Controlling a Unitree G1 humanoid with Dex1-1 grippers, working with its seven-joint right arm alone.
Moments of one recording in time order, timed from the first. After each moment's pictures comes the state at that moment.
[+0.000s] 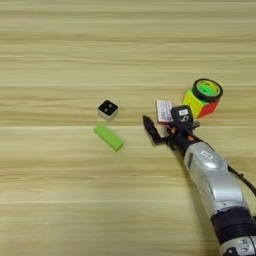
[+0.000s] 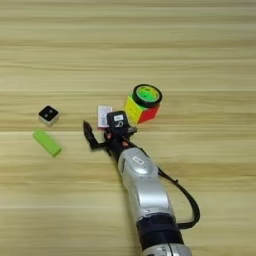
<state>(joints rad) -0.15 -0.11 -0.01 0.29 0.10 0.09 0.29</state>
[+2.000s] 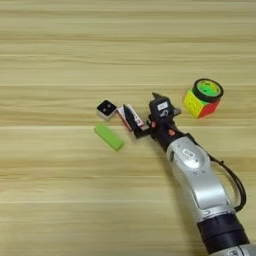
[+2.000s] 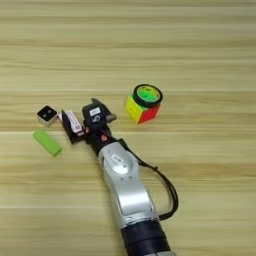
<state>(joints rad) -0.10 -0.05 0.11 0.03 -0.03 0.01 0.22</state>
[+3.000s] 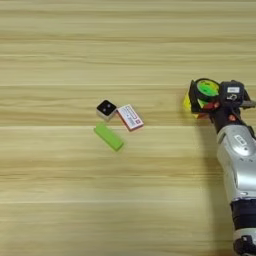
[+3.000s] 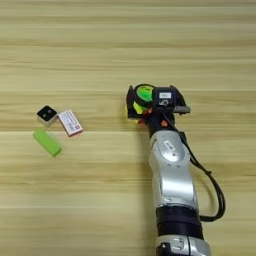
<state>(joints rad) -0.21 -0.16 -0.22 0.23 0.03 -0.04 0.07</state>
